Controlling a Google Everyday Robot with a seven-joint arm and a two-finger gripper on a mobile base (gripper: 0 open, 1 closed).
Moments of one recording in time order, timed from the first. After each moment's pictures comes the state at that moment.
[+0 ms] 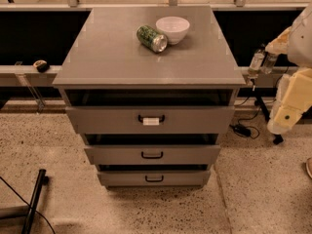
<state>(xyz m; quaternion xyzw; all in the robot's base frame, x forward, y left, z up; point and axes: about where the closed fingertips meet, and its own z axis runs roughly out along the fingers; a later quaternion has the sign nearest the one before) 0.438 -0.217 0.976 -0.60 0.78 -0.03 0.16</state>
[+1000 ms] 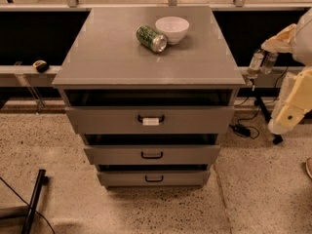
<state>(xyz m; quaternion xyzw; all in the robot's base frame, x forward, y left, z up) 0.433 -0.208 0.984 -0.62 0.76 0.00 0.20</state>
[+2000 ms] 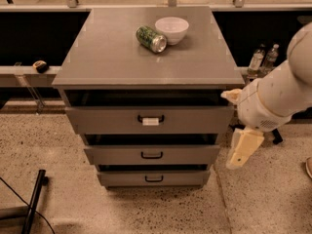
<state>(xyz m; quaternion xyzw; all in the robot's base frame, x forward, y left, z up) 0.460 -0.177 0.836 -0.67 0.72 0.00 0.21</state>
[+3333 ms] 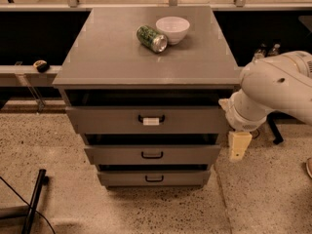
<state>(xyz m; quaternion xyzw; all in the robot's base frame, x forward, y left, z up) 0.529 -0.223 0.745 -0.70 0.69 -0.10 0.13</state>
